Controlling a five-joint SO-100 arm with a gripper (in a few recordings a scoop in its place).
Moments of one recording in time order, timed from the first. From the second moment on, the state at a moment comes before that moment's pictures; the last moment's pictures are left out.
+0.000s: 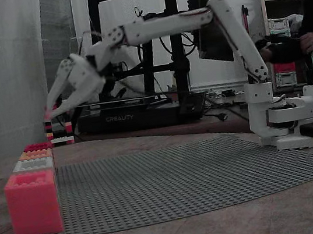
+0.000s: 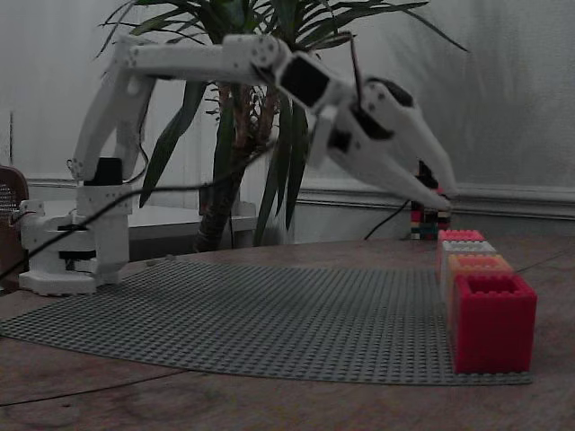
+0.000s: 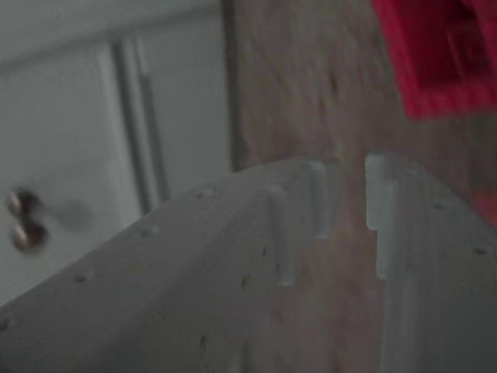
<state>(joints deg) 12.0 70.5 72.5 39.9 -6.3</state>
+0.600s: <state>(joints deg) 6.0 130.6 136.4 54.0 -15.2</state>
